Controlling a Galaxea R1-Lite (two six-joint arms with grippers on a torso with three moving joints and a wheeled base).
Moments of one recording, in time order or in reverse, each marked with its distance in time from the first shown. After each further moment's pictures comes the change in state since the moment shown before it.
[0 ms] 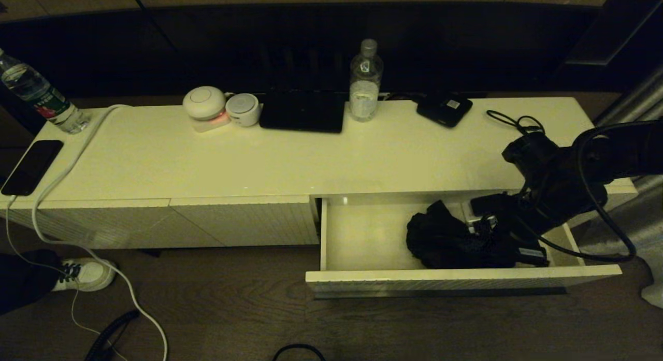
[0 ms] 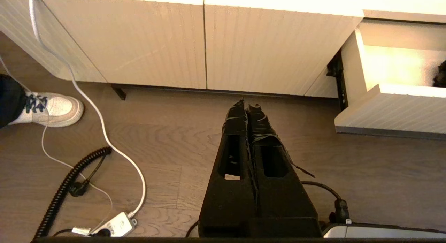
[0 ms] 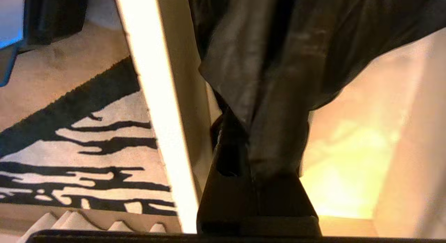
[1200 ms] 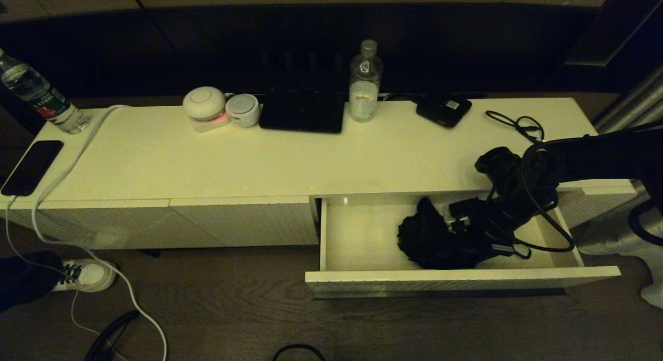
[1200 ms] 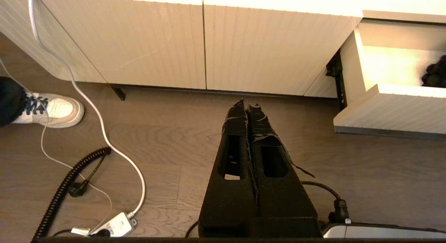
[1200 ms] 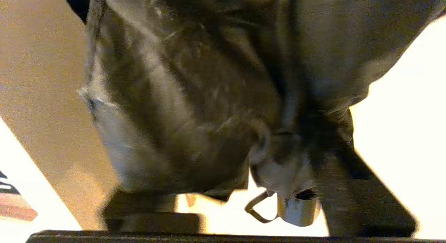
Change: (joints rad) left arm 0.000 0.000 0.000 0.000 0.000 0.000; right arm -0.014 0.270 -0.229 0.045 -0.034 0.002
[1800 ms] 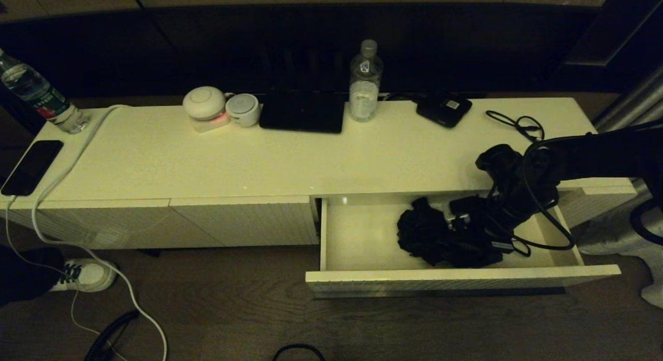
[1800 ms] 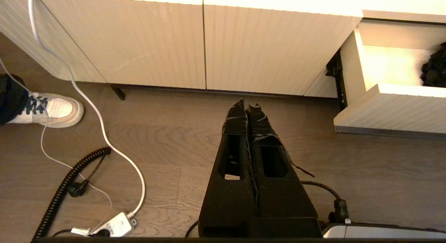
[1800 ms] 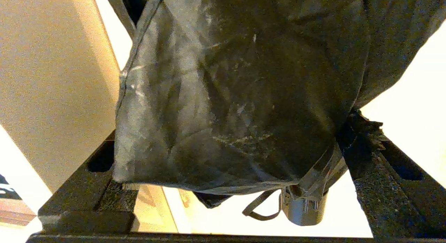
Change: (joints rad) left arm 0.000 0.000 0.000 0.000 0.000 0.000; right arm -0.003 -0.002 -0.016 -0.003 0.000 0.001
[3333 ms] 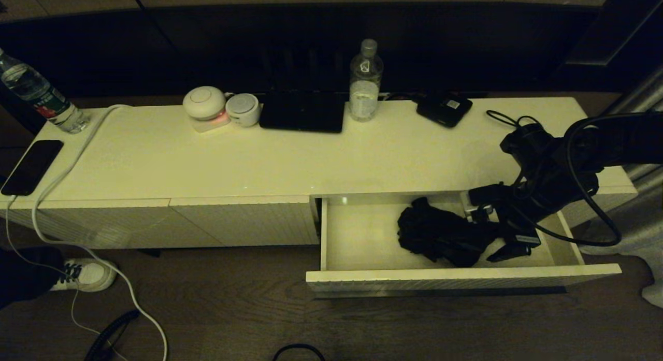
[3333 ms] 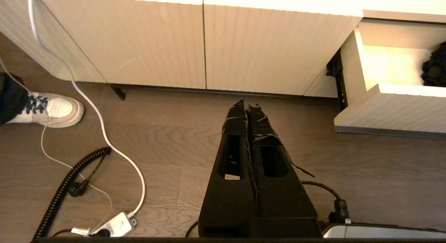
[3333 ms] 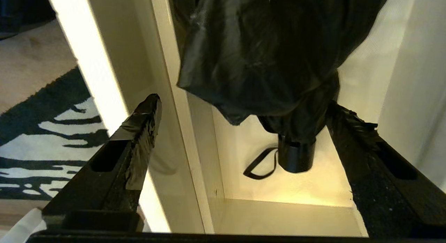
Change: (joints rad) left arm 0.000 0.000 0.000 0.000 0.000 0.000; right arm -0.011 -0.181 0.093 0.013 -0.002 -0.026
